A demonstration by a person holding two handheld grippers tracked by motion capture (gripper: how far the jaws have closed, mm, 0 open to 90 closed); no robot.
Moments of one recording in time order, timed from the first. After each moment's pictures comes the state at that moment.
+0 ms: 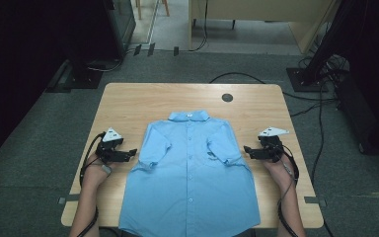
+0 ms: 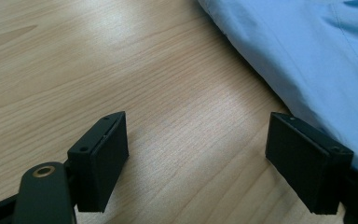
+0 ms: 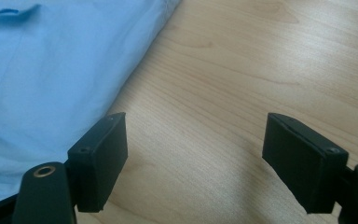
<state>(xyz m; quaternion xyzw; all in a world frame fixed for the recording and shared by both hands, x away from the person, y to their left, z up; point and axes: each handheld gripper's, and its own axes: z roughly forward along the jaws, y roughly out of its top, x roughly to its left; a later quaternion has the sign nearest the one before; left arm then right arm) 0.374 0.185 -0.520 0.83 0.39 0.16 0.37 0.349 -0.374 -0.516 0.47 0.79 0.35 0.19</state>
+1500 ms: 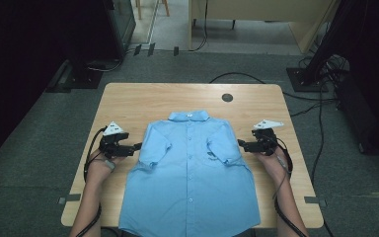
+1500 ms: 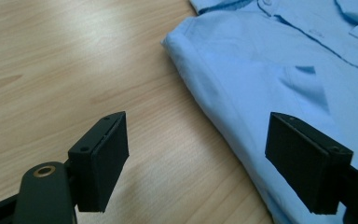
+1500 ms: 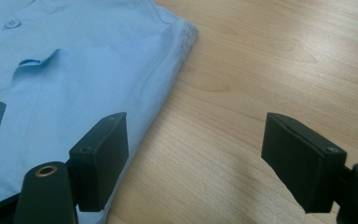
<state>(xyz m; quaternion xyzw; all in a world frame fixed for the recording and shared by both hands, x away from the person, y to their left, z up) 0.382 0.167 -0.495 0.81 0.39 0.14 0.41 0.368 -0.354 -0.504 0.46 0.79 0.36 0.18</state>
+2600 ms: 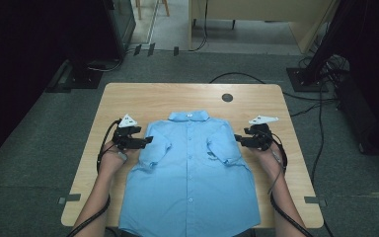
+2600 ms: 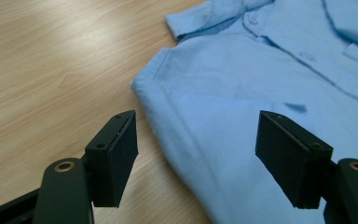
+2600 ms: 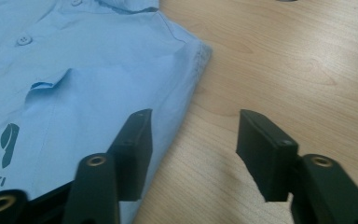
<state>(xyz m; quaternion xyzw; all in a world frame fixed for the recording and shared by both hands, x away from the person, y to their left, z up) 0.404 0.128 -0.491 0.82 0.37 0.14 0.41 0.381 -0.340 -0.496 0.46 0.79 0.36 0.18</state>
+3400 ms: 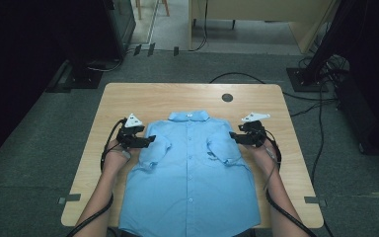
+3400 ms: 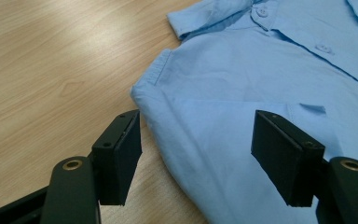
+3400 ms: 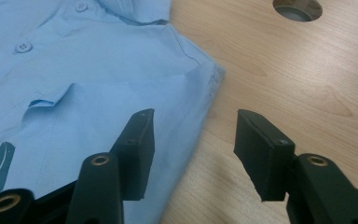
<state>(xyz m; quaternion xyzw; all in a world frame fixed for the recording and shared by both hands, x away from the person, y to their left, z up) 0.408 0.118 -0.496 0.83 0.36 0.16 0.39 0.394 -0.321 -0.495 0.44 0.80 0.36 0.19</state>
